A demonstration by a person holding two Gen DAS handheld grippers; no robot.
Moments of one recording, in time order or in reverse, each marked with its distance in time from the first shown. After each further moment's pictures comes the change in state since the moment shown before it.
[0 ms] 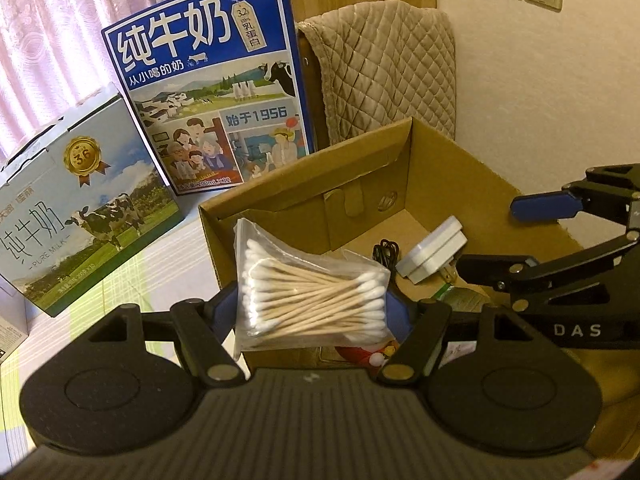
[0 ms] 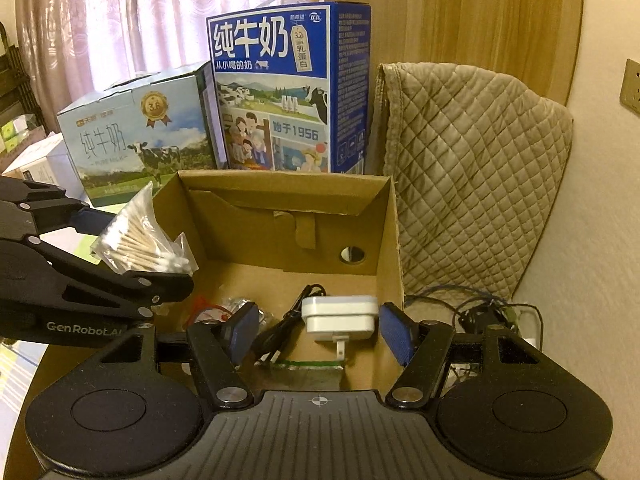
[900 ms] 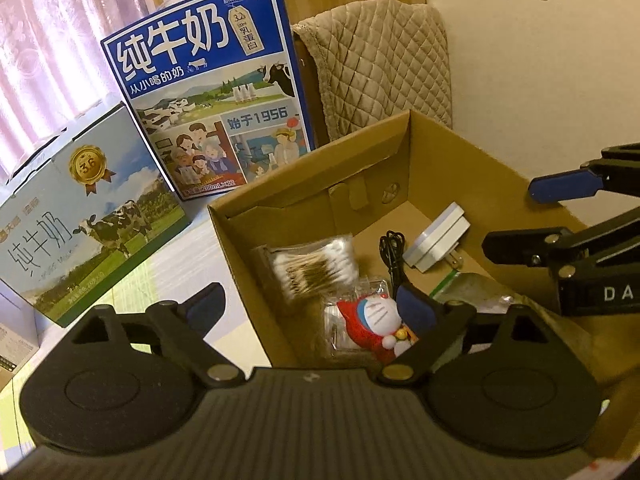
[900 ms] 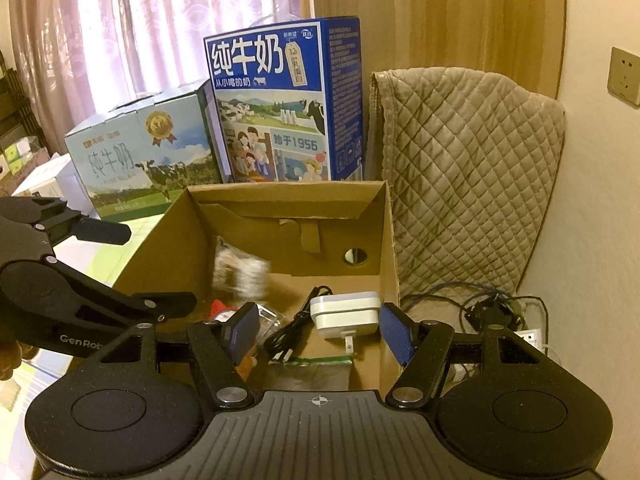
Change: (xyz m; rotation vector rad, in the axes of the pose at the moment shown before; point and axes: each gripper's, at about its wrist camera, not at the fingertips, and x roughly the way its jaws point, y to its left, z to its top) left arm -0.009 0.005 -0.009 0.048 -0.015 0.007; right arm -0.023 -0.001 -0.004 0.055 -0.026 0.021
